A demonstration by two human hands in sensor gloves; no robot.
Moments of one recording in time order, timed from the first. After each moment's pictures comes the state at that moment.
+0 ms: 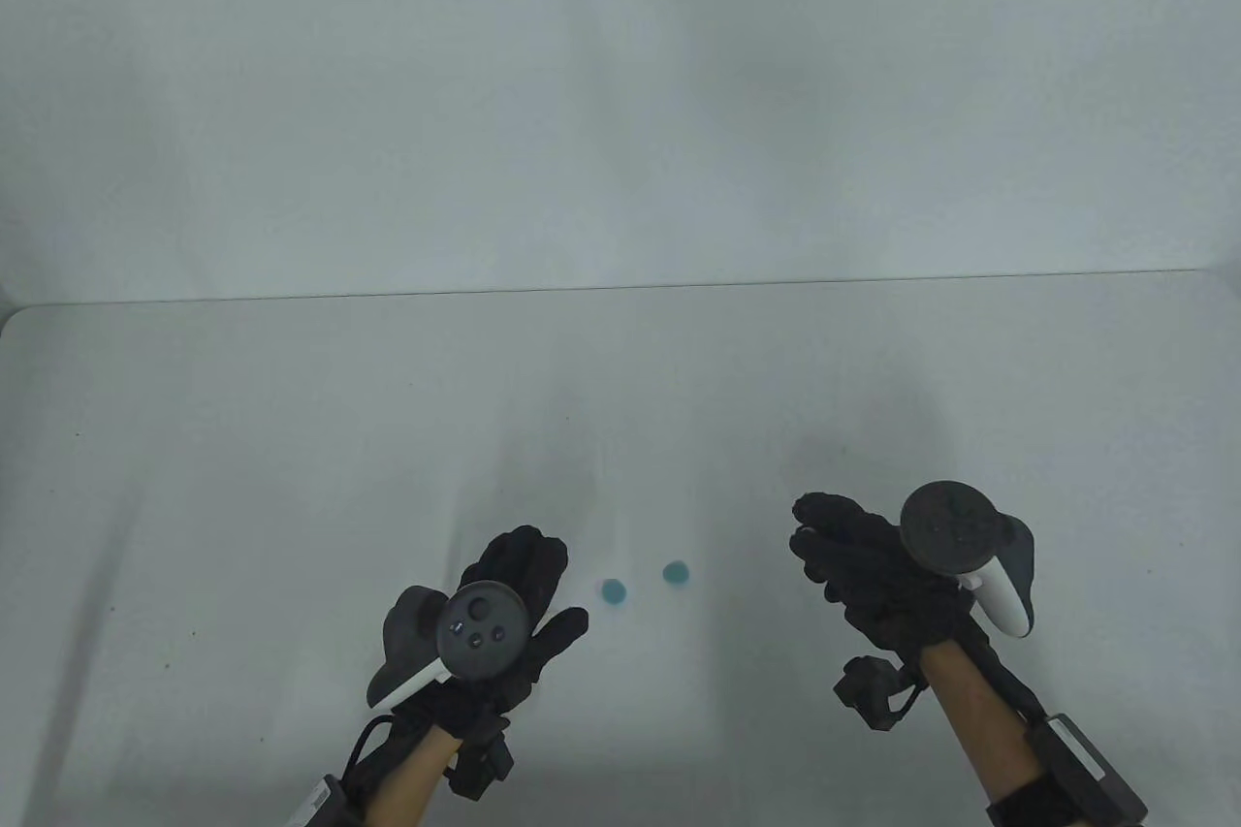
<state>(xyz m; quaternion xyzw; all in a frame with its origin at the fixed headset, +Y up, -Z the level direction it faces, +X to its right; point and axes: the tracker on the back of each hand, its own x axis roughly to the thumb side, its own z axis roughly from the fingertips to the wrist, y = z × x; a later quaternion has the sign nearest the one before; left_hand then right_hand) -0.163 -0.671 -0.314 -0.02 -0.22 0.17 0.96 0.213 -0.660 -0.348 0.08 0.06 0.87 0.48</state>
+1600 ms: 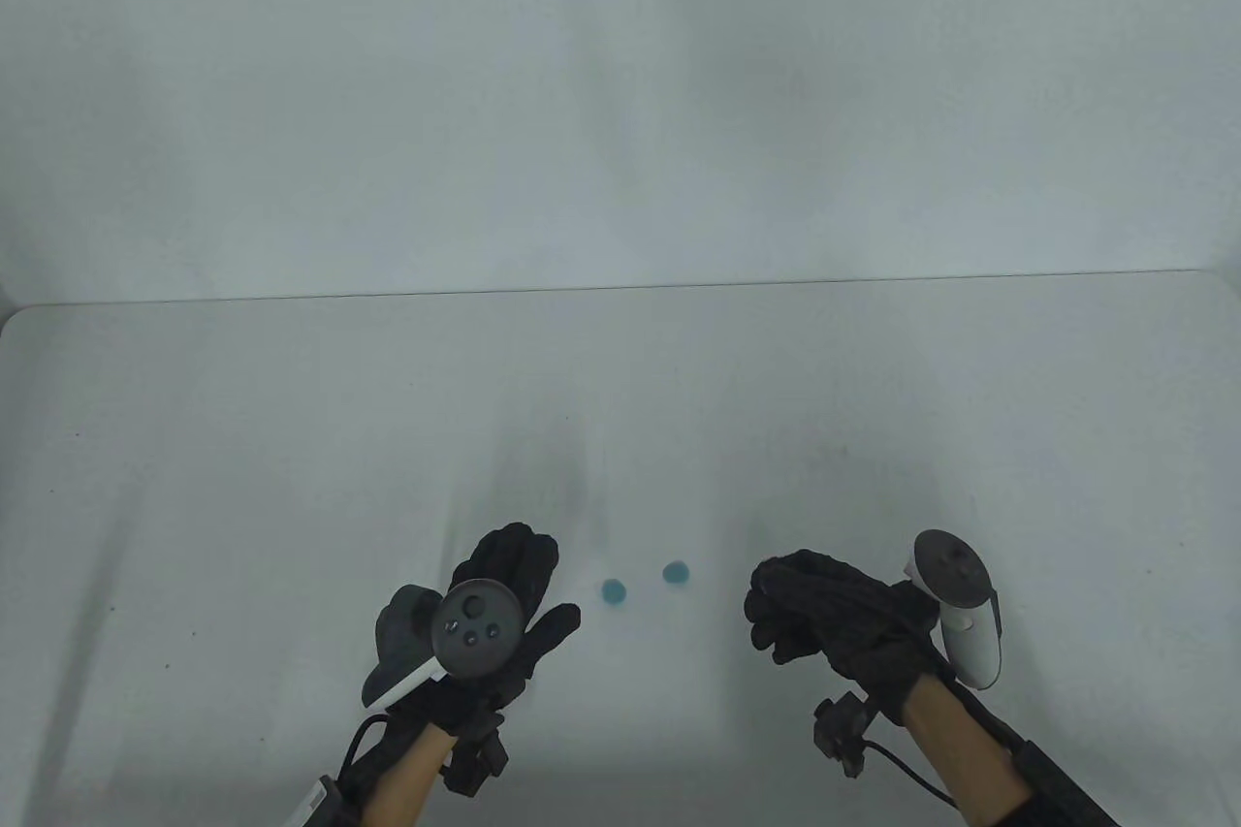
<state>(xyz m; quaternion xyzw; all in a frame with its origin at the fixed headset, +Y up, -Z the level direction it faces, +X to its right) -0.168 -0.673 -0.316 -0.02 -0.21 0.16 0.96 0.197 -0.718 -0.336 0.06 0.15 0.73 0.66</state>
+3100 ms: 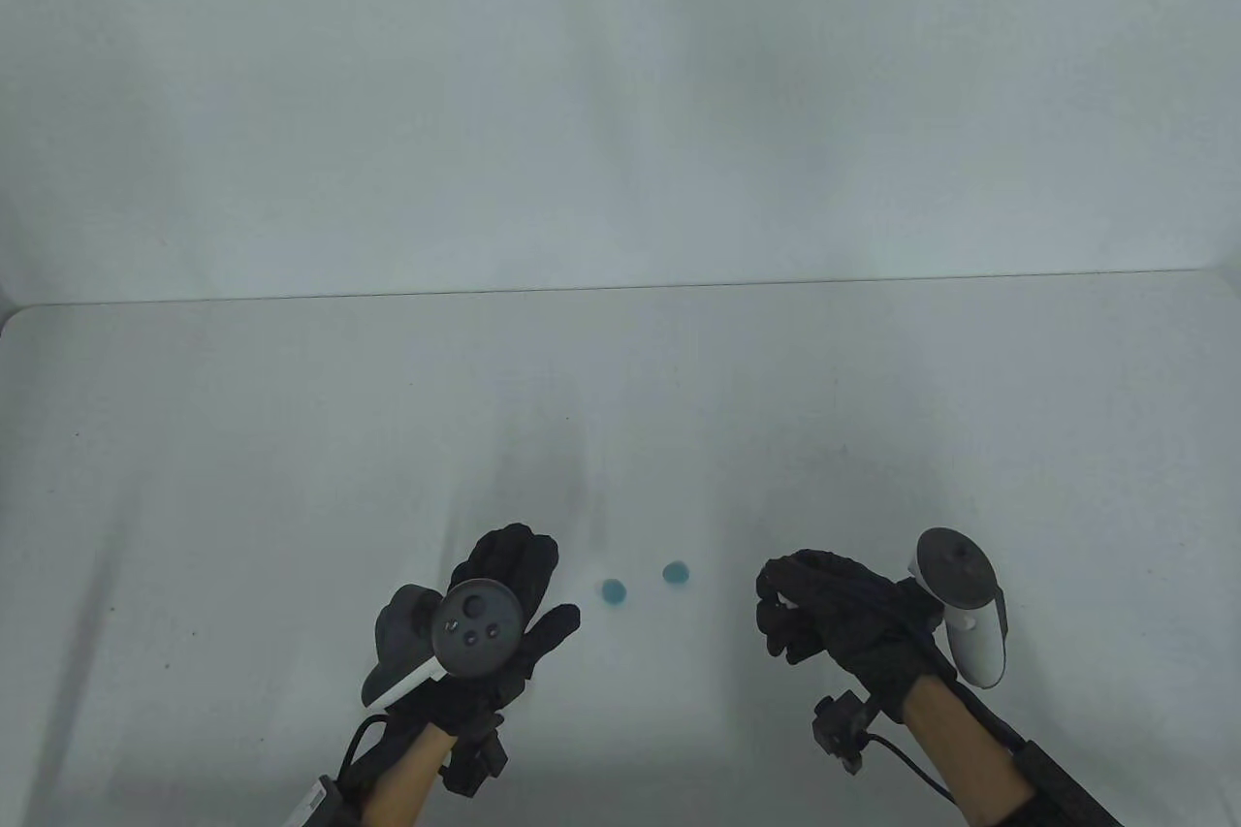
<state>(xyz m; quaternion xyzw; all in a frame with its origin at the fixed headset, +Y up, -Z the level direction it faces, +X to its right) -0.169 -0.676 -0.318 -0.02 -0.21 0.16 0.96 0.200 -0.716 -0.337 0.07 0.13 0.74 0.66</state>
